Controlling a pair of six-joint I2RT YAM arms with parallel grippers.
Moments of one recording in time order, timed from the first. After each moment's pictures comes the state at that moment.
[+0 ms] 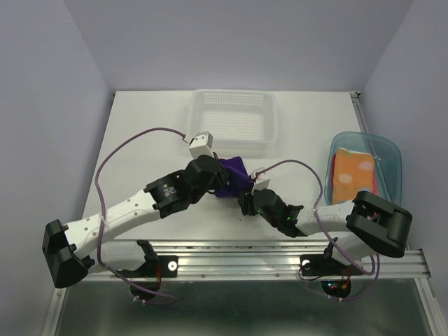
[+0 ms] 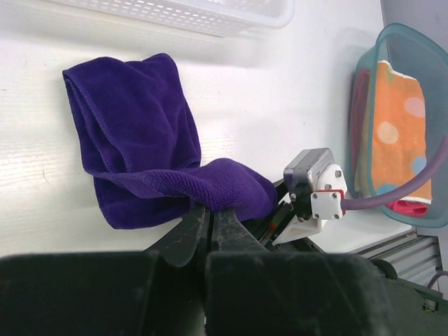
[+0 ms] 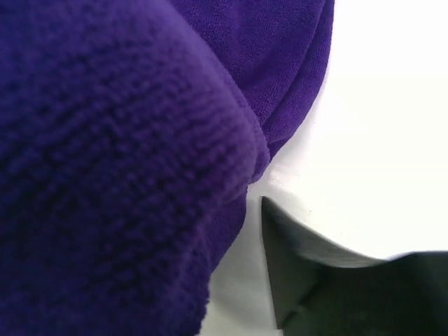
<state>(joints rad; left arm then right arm) -1.01 1.11 0.97 -0.41 -0.46 -0.86 1.04 1.46 0.45 0.51 0.45 0.45</state>
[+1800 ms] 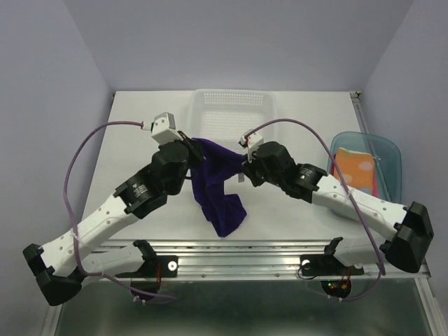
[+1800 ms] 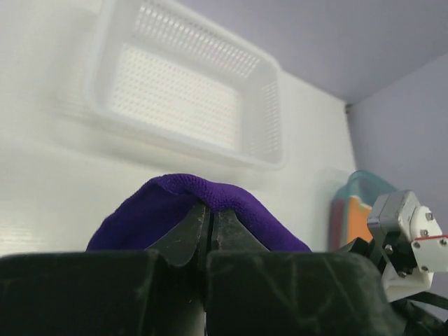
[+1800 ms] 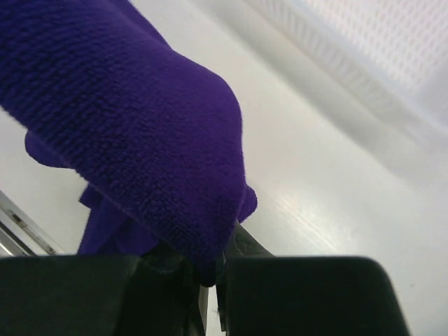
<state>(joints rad) -0.90 0.95 1.11 -0.40 -0.69 -0.78 0.91 1.25 1.11 -0.39 0.20 0.08</state>
